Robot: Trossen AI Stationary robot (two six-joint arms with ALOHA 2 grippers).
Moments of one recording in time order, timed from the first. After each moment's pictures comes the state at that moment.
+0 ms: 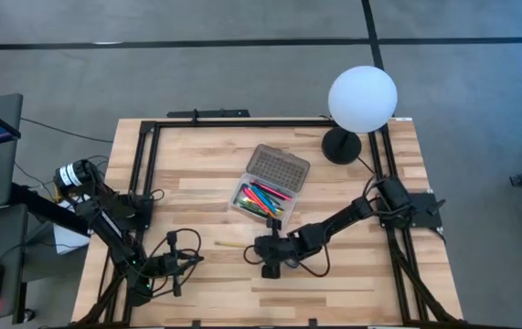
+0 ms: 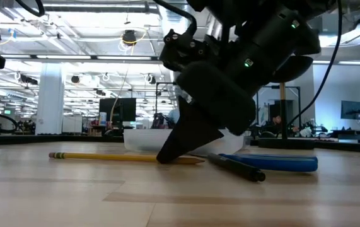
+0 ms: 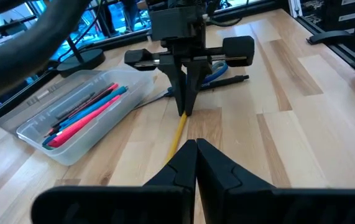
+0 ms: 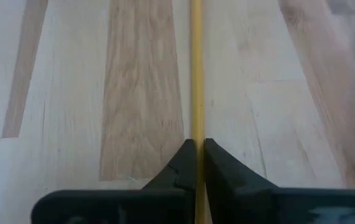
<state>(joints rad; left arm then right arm) -1.12 1.55 0.48 0.25 -1.21 -0.57 0.39 2.13 1.21 -0.02 0.32 0.28</state>
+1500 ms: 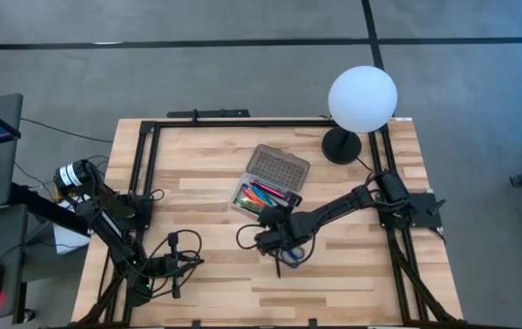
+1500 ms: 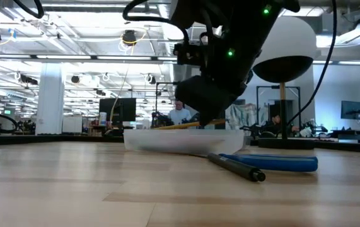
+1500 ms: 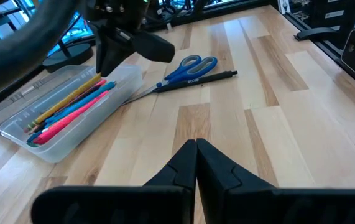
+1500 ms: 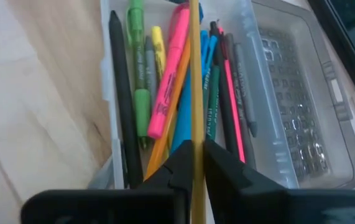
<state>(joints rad) -1.12 1.55 0.48 0.26 -1.17 -0.56 0.32 2.10 1.48 -0.81 0.72 0.65</state>
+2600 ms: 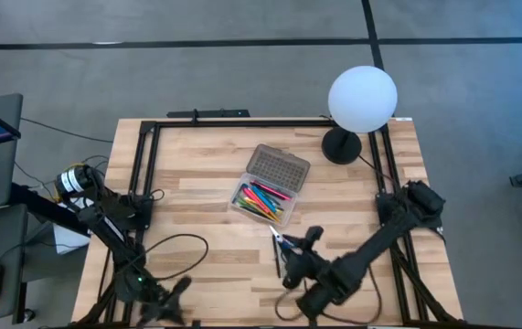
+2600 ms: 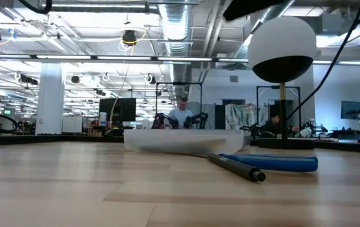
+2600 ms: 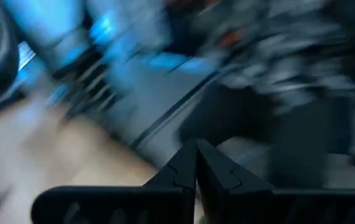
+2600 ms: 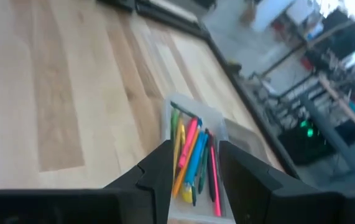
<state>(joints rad) -1.12 1.61 0.48 0.87 -0.35 0.16 0.71 1.94 1.48 -0.84 1.14 0.59</state>
